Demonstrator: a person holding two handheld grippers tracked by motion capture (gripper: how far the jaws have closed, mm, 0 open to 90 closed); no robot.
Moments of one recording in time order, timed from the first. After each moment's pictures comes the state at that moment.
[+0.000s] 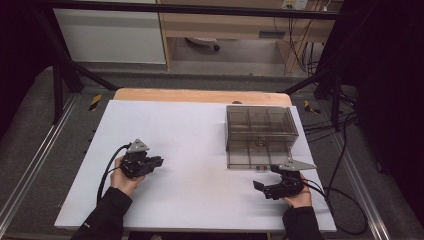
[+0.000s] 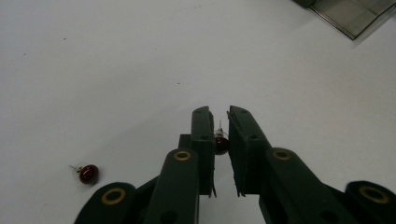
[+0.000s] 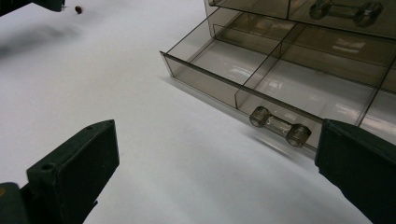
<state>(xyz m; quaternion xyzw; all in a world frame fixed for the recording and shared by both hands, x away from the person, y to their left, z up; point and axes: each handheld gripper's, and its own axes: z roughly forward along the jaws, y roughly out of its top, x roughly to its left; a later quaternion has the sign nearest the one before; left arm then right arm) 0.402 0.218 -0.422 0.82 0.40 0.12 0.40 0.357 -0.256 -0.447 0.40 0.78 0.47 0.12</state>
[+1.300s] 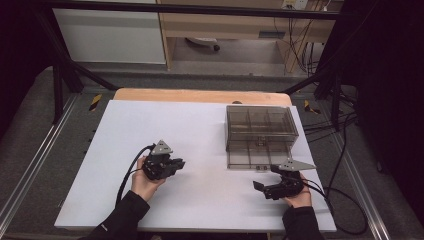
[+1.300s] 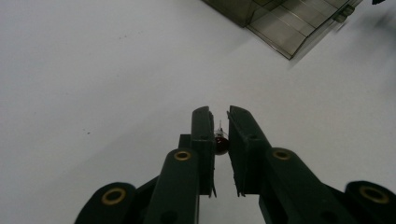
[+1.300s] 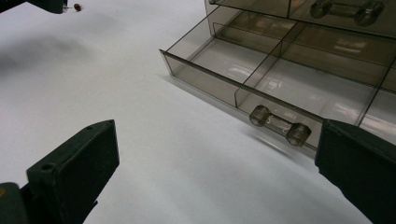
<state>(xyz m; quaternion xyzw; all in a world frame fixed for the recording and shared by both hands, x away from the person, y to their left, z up) 0.394 0.157 -0.411 0.83 0.36 0.11 0.41 0.357 -0.255 -0.447 0.40 0.78 0.47 0.12</state>
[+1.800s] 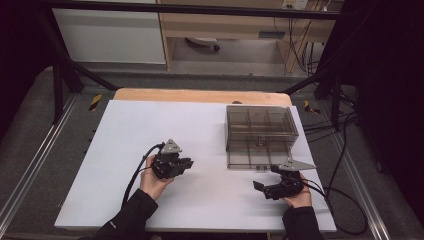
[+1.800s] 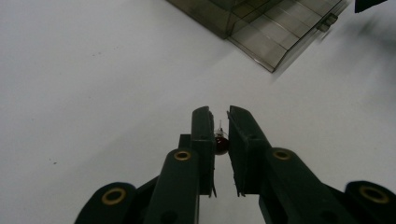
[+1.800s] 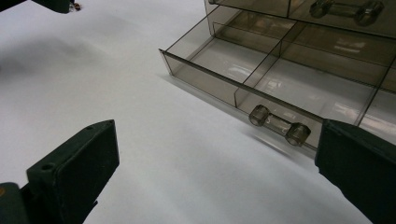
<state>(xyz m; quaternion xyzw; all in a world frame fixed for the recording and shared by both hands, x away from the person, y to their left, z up) 0.398 0.133 -0.407 0.84 0.34 0.10 0.41 0.357 -0.255 -0.447 0.40 0.78 0.47 0.12</state>
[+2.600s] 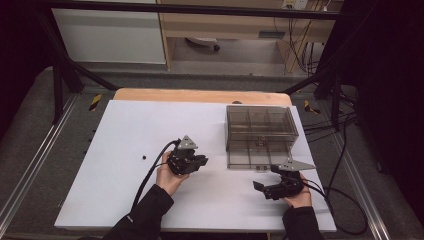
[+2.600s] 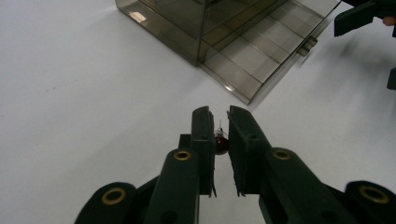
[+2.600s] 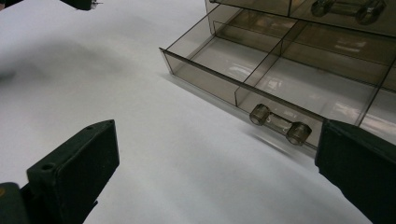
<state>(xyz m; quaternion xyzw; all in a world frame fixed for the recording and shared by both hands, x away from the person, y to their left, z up) 0.408 0.092 -0.404 0.84 0.33 0.09 0.42 0.357 -0.255 -0.448 0.40 0.78 0.47 0.12</state>
